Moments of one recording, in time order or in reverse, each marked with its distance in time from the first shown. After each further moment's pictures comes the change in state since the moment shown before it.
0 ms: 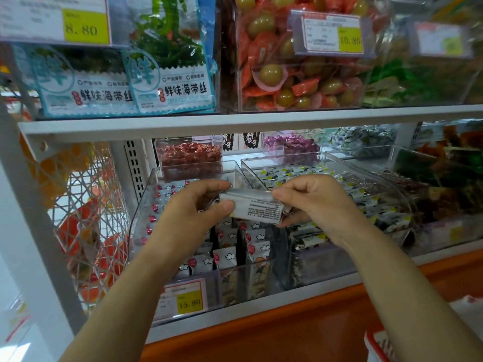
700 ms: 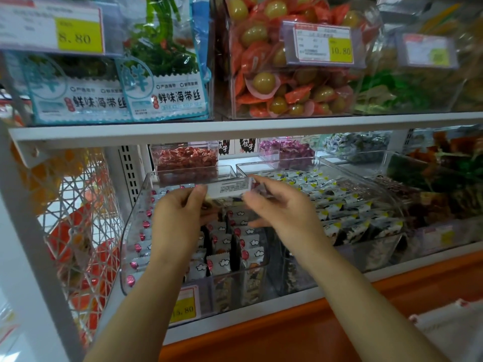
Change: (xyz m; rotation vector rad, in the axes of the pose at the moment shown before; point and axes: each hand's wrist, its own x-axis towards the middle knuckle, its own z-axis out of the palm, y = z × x) left_hand 0.015 -0.012 0.014 -0.083 0.360 -0.083; right_hand -0.009 0.009 0.034 -0.047 0.034 -0.184
